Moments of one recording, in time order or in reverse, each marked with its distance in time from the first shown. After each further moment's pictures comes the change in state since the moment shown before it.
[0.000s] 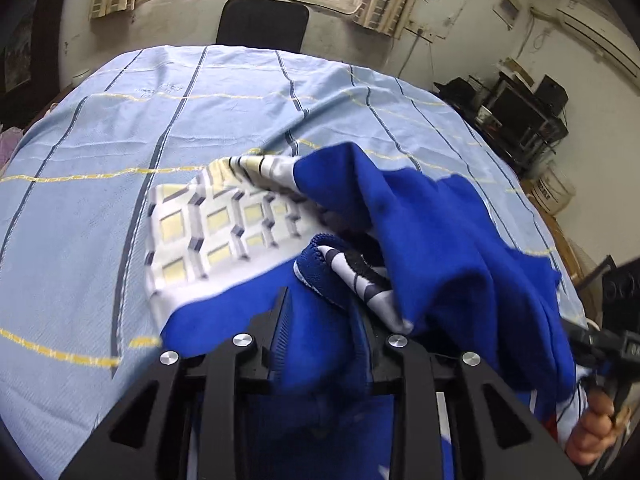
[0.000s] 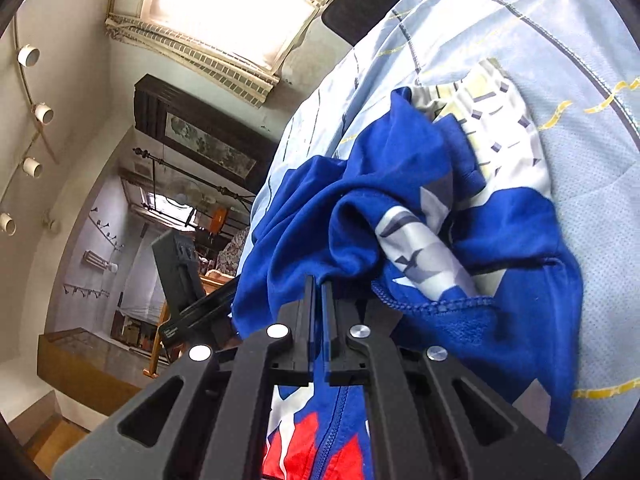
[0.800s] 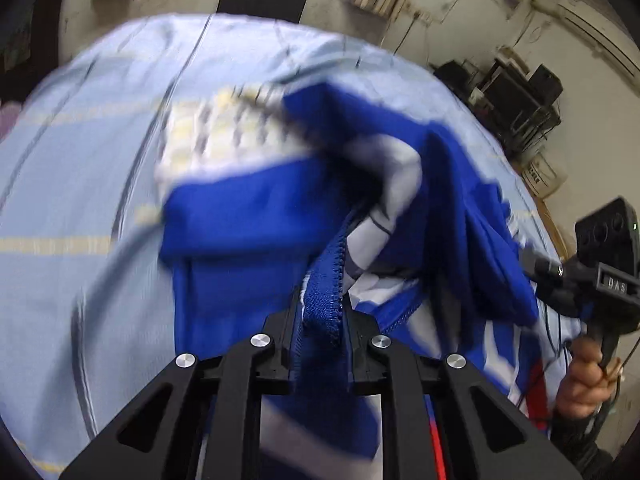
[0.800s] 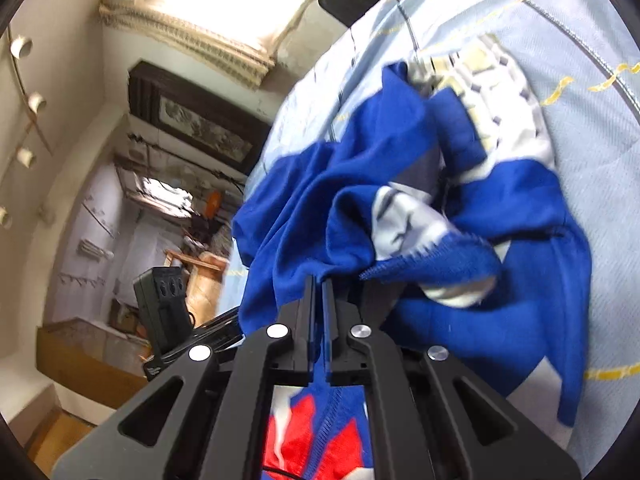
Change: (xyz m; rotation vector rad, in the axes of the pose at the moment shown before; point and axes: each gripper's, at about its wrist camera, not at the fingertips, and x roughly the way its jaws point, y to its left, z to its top) left arm -0.029 0.001 -0.066 -0.037 0.112 -0.041; right arm 0.011 0.008 -0.012 -0.025 0.097 -0.058
